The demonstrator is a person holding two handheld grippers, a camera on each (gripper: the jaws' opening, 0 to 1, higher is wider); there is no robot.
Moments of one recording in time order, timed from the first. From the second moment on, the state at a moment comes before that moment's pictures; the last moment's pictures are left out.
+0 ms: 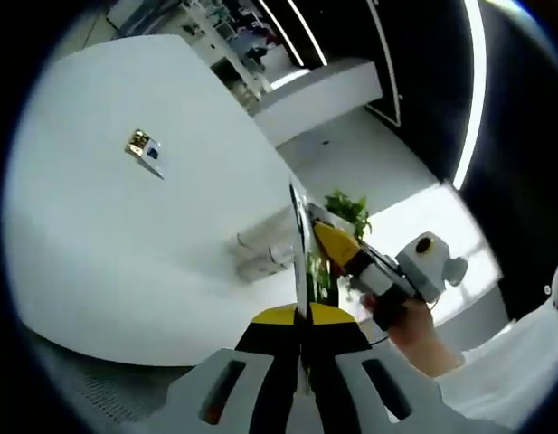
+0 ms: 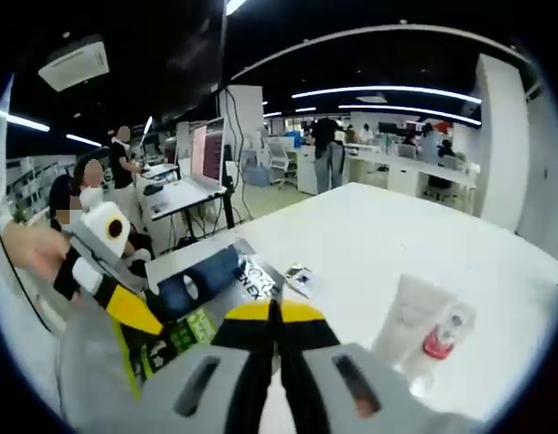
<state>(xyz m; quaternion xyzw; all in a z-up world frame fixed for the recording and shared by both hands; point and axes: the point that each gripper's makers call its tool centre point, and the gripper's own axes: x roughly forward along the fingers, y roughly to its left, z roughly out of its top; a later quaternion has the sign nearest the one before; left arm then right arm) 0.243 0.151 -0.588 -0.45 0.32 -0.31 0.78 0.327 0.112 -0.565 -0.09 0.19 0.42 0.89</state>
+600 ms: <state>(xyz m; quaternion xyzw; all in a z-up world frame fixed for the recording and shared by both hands) 0.263 0.148 -0.598 -0.54 0.31 -0.28 0.73 0.337 0.103 -0.582 -0.08 0.20 0.41 0.89</state>
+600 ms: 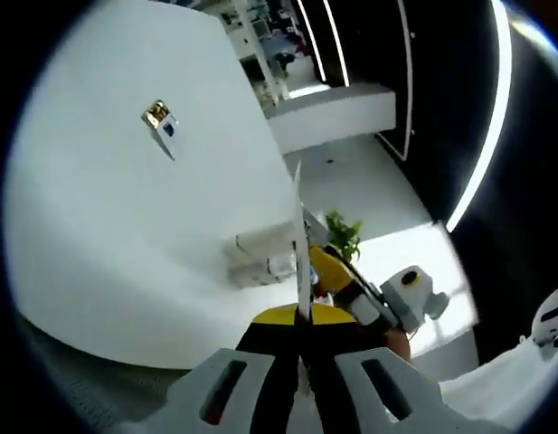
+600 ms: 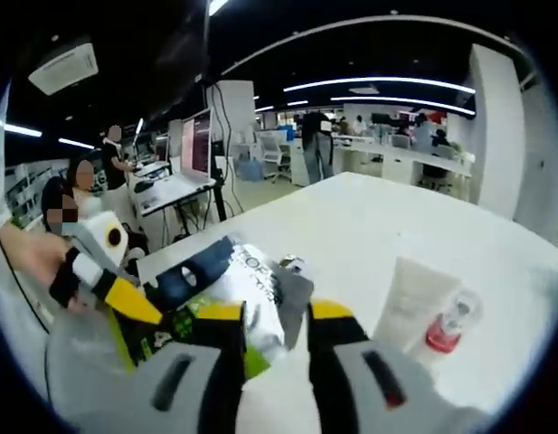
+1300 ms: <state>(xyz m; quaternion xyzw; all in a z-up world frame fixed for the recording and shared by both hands) 0.298 0.137 -0.623 -0.56 0.32 -0.26 0.71 0.319 0.075 -0.585 -0.07 0.20 0.39 0.90</state>
